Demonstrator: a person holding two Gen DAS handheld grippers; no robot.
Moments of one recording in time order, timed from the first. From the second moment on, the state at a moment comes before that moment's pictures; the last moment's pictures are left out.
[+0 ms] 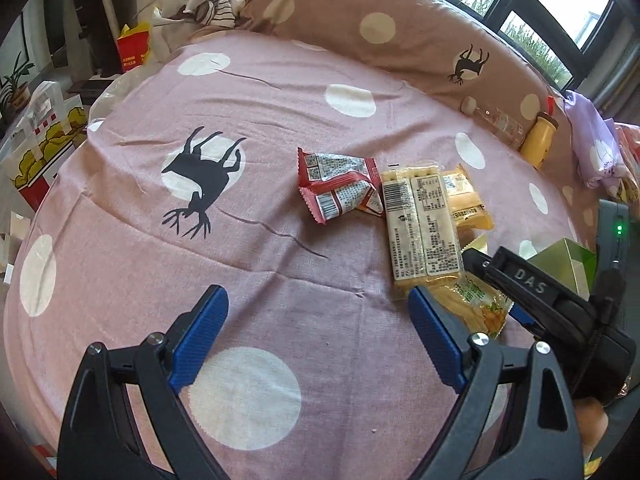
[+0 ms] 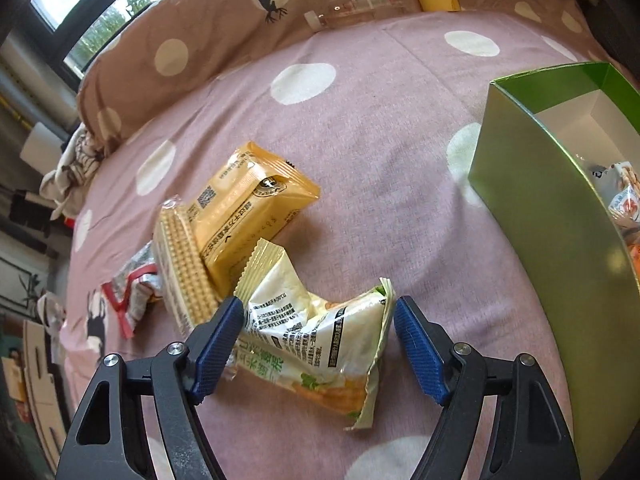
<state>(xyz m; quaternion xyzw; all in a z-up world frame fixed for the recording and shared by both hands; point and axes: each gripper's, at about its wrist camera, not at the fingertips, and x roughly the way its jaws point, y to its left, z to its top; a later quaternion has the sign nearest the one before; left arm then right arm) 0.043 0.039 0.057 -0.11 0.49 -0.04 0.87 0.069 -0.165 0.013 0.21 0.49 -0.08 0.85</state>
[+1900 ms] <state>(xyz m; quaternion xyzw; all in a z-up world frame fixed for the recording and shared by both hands) 0.016 -0.073 0.035 -0.05 0.55 -0.27 0.78 0.025 -0.166 0.033 0.21 0.55 0.11 0.80</state>
